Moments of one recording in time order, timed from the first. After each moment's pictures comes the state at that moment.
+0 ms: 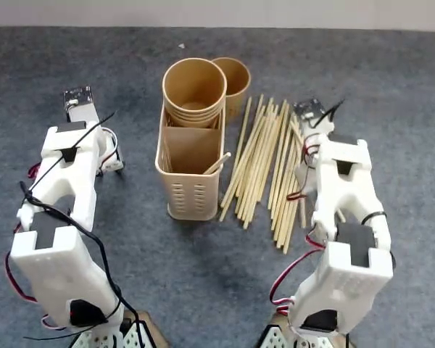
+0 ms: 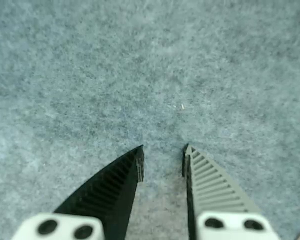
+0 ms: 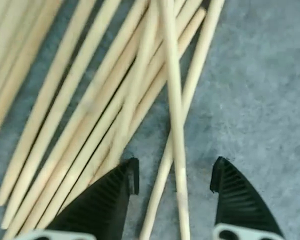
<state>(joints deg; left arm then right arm) -16.1 20.0 13.0 54.1 15.0 4.0 15.6 16.6 52.1 27.5</state>
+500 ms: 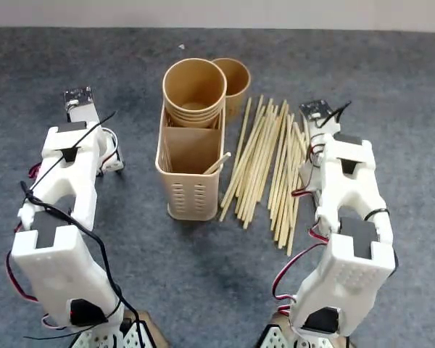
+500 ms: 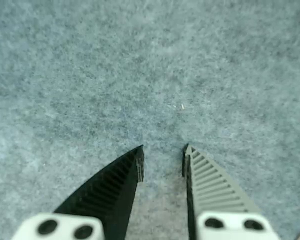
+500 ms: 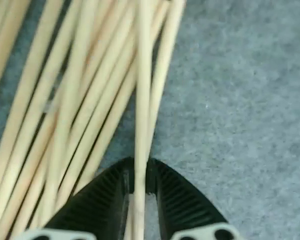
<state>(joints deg) -16.1 20.0 13.1 53.9 15.0 6.2 21.9 12.2 53.1 26.0</state>
